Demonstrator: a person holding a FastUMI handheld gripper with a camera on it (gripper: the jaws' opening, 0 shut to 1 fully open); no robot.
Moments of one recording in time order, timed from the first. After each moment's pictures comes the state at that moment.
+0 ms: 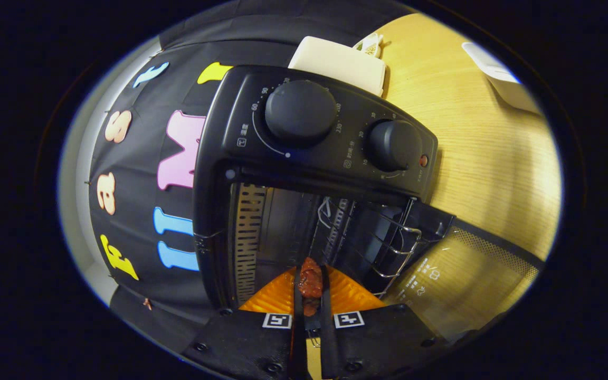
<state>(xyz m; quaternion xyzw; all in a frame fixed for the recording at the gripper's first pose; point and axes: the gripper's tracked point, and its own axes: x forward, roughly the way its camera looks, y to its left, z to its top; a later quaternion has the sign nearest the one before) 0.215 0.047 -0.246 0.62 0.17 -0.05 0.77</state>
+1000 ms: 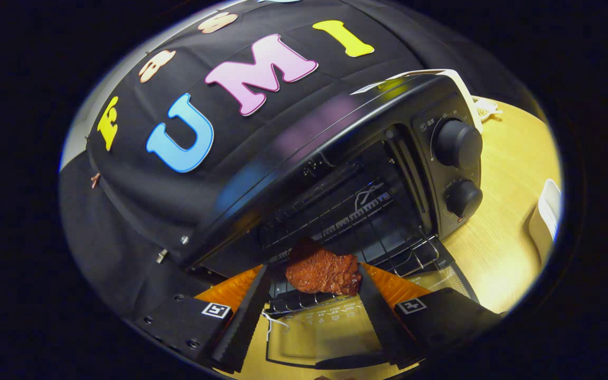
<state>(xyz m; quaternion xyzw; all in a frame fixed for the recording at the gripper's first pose) 0.192 0.077 -0.237 0.32 0.25 0.04 0.91</state>
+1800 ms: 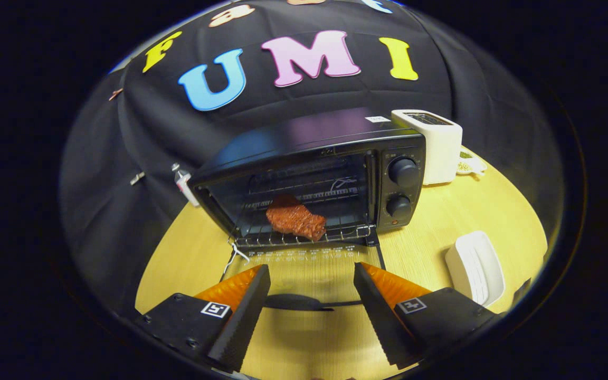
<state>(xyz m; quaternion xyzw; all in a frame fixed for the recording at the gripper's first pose) 0.080 0.044 -0.226 0.09 0.32 0.05 0.94</state>
